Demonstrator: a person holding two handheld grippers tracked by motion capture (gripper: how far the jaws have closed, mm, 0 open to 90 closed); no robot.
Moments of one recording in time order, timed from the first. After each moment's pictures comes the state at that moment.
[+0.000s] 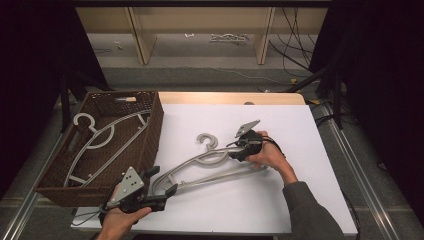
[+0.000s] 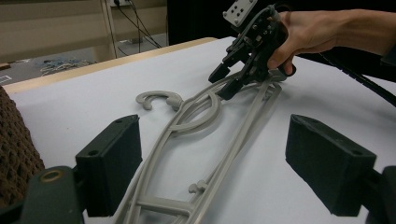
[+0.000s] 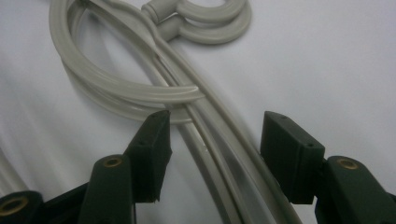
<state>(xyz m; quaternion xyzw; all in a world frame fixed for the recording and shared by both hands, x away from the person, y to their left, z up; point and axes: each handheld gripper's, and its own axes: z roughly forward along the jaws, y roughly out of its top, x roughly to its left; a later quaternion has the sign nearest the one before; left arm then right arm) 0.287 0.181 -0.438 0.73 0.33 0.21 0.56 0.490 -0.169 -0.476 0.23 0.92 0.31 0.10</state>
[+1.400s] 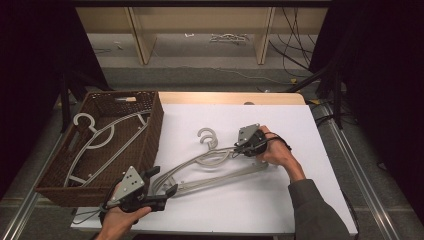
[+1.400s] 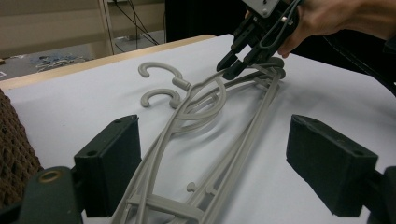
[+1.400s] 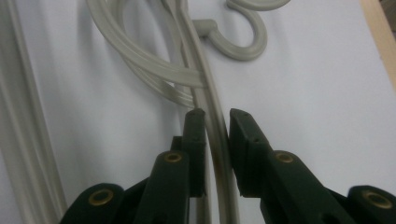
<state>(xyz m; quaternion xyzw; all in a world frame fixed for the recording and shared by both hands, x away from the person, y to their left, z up) 0.289 0.181 -0.439 0.73 0.34 0.20 0.56 0.478 -0.176 -0.447 0.03 0.94 0.27 0.18</state>
